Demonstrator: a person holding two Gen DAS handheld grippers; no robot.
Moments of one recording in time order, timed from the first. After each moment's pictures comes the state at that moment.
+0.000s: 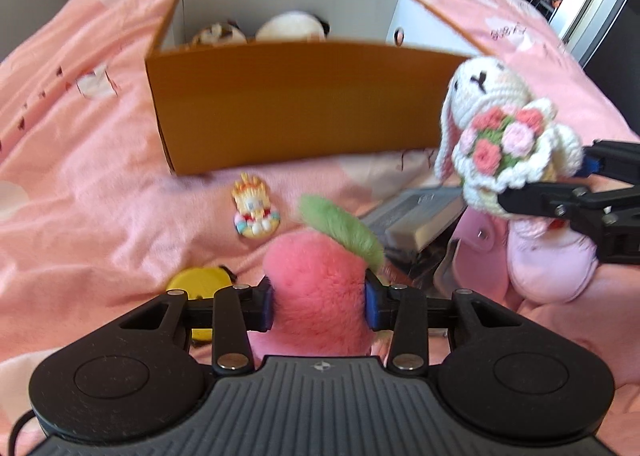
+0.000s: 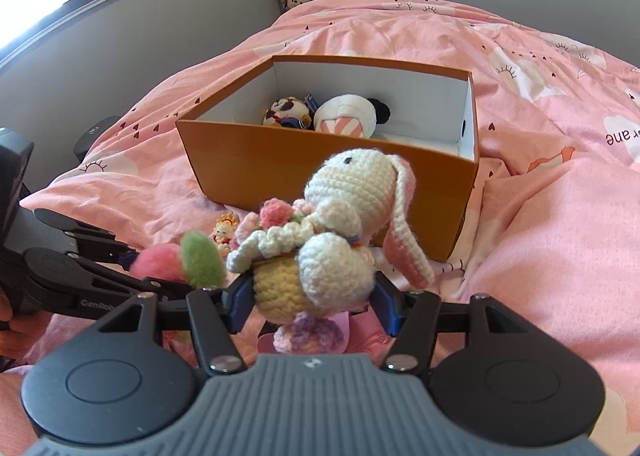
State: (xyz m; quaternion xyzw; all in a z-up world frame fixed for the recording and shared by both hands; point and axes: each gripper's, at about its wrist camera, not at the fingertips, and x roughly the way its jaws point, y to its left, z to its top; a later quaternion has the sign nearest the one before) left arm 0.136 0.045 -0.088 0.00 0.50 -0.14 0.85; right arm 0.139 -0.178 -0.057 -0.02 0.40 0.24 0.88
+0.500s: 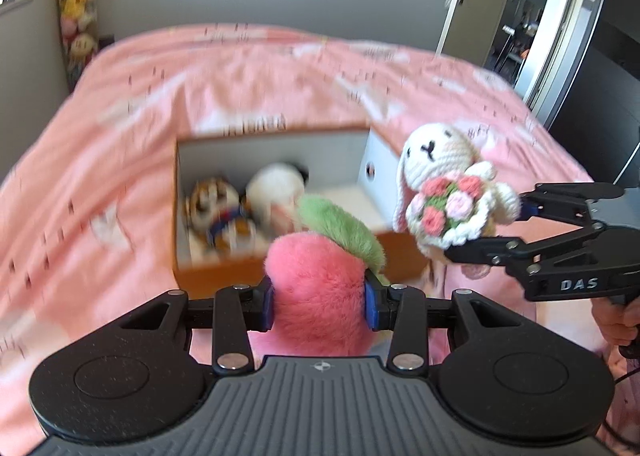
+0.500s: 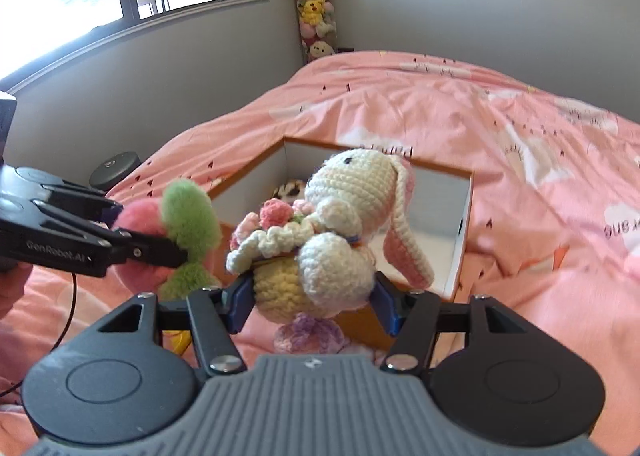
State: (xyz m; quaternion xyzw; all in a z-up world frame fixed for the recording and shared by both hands) left arm 0.174 0.046 0.019 0.01 0.39 -0.18 0.90; right arm 0.183 -0.182 0.006 -0.04 0.33 0.27 0.90
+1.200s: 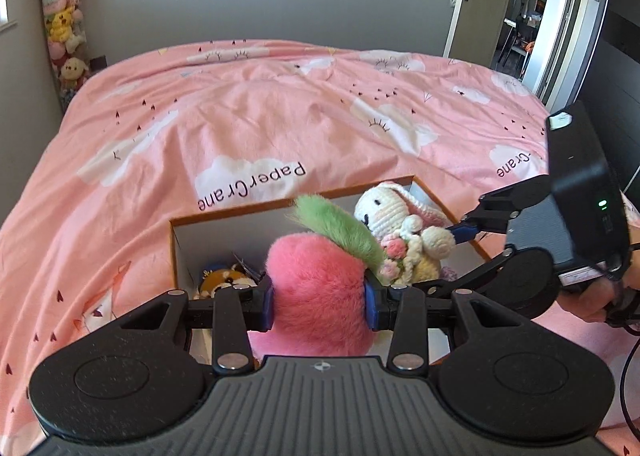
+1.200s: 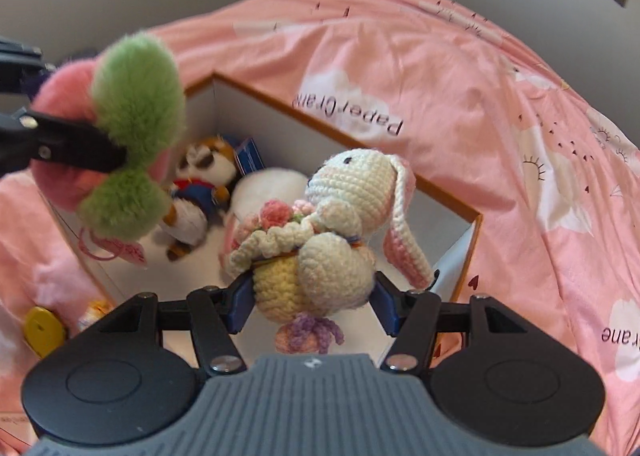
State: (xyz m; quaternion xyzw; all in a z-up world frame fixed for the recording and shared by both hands) left arm 0.299 0.038 0.002 0.03 0.40 -0.17 0.90; right arm 0.342 -0.115 -0.060 -0.20 0.44 0.26 0.83
